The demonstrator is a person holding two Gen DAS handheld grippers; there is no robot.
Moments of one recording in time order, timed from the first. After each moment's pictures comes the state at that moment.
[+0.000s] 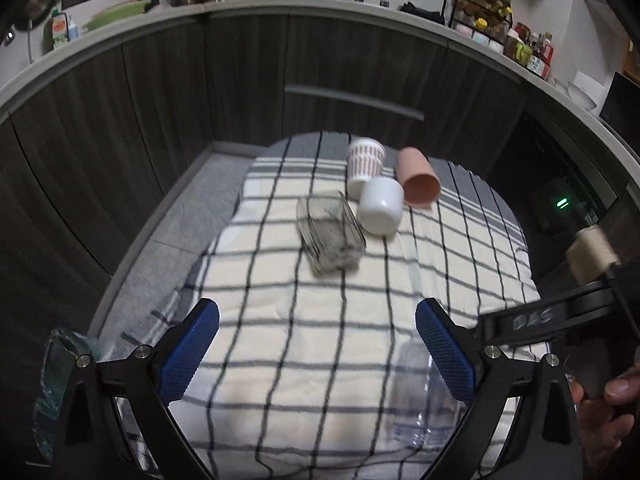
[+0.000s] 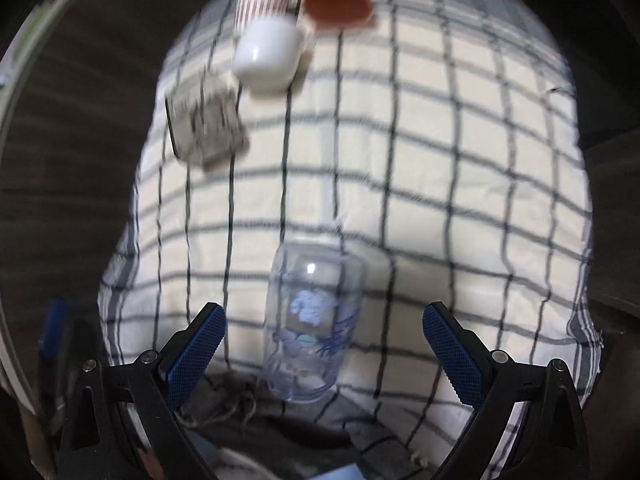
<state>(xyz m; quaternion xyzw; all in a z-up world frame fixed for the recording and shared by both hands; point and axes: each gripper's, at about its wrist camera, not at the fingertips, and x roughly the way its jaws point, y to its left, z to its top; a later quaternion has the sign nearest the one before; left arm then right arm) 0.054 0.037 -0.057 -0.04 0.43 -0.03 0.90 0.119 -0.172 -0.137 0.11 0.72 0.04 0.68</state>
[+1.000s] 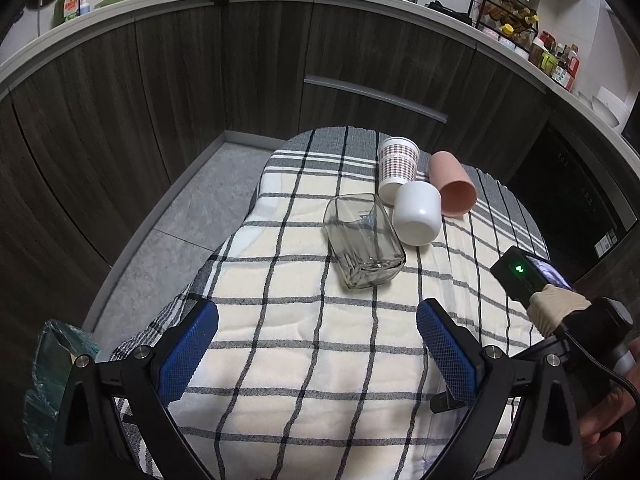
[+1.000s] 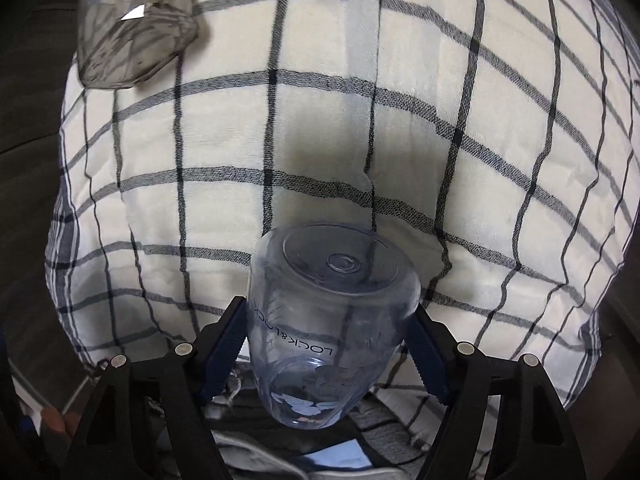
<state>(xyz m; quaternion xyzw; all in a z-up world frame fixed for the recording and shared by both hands) 0.089 0.061 -0.090 -0.06 0.45 -0.01 0.89 0.137 -0.128 -0.228 0.05 0.83 0.03 0.55</state>
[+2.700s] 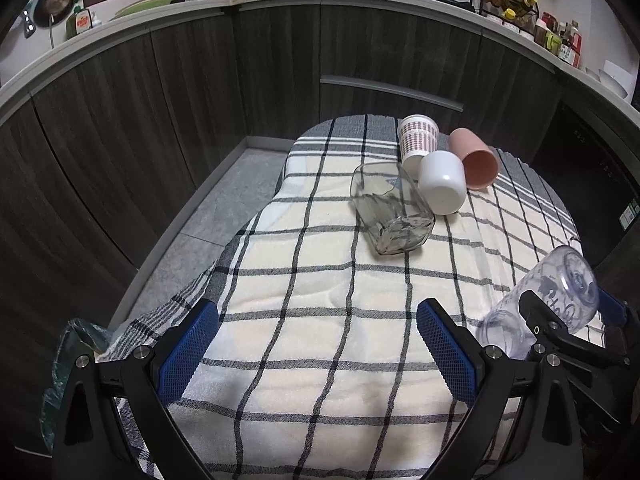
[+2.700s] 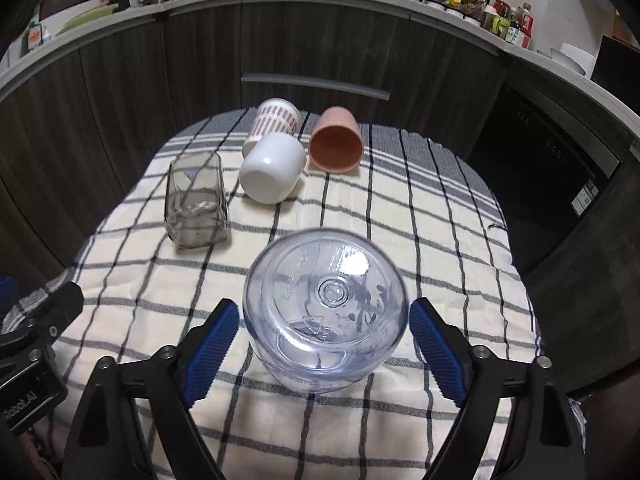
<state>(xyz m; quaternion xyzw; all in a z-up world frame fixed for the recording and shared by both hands) 0.055 0.058 -0.115 -0.02 0.43 0.02 0.90 0.061 -0.115 -0.134 -0.05 0.42 -0.06 0.90</state>
